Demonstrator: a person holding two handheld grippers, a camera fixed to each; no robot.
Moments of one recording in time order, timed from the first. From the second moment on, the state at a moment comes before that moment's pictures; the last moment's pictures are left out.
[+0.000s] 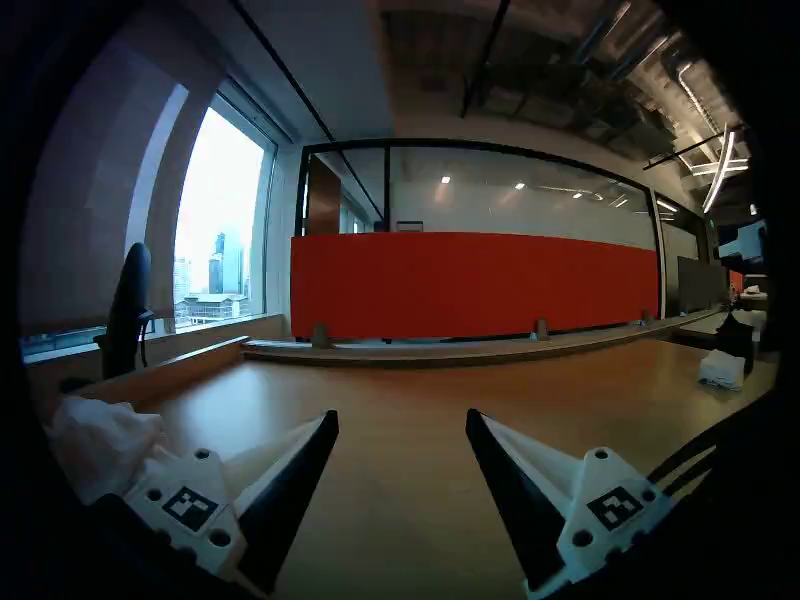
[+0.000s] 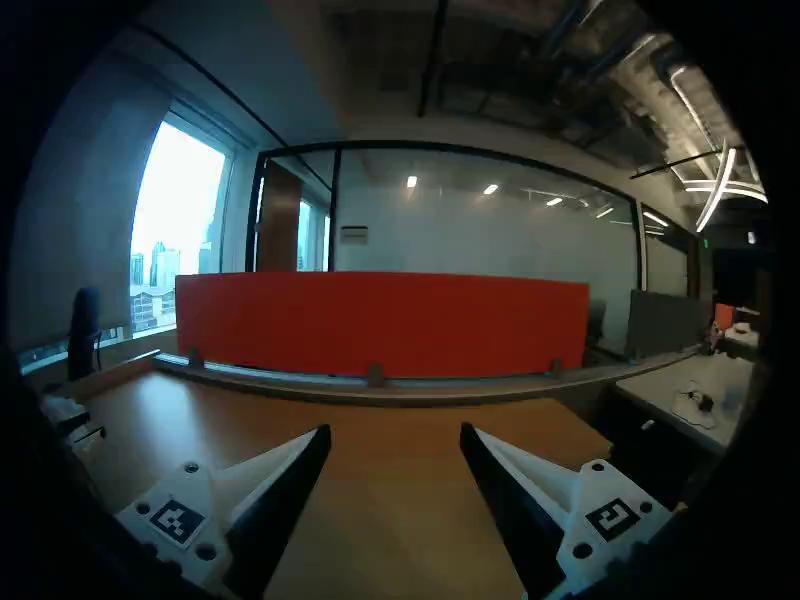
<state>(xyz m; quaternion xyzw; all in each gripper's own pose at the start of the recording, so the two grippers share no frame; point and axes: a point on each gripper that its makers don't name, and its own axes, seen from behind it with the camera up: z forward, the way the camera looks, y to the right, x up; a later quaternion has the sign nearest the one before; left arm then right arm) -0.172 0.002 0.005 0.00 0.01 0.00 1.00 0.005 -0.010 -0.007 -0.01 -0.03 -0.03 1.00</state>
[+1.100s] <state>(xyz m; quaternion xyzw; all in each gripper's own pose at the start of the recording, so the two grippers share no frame) -0.172 0.007 0.005 0.00 0.02 0.00 1.00 -0.071 0.015 0.004 0.00 0.02 0.00 1.00</state>
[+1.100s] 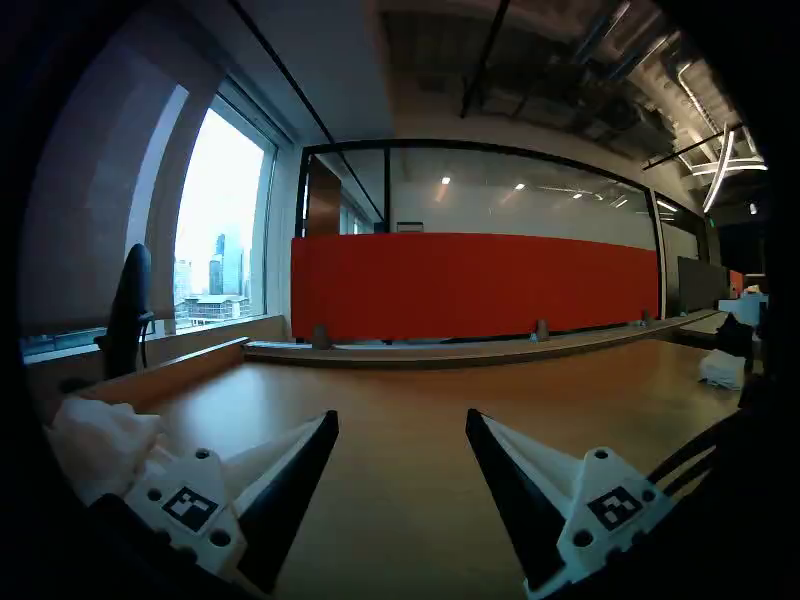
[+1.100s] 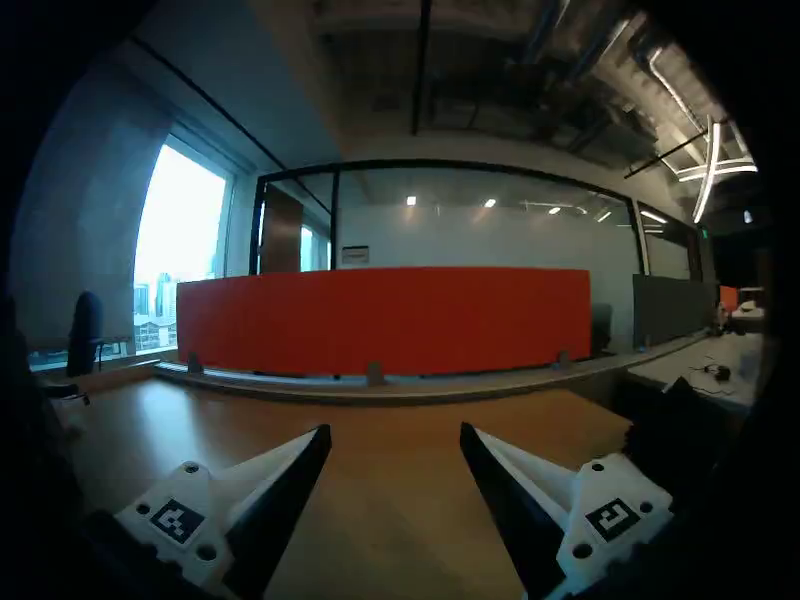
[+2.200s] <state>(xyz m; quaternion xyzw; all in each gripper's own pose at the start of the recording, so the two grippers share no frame) -0.172 0.004 0.005 0.00 0.02 0.00 1.00 -0.121 0.027 0.005 -0.01 0.01 -0.01 1.00</state>
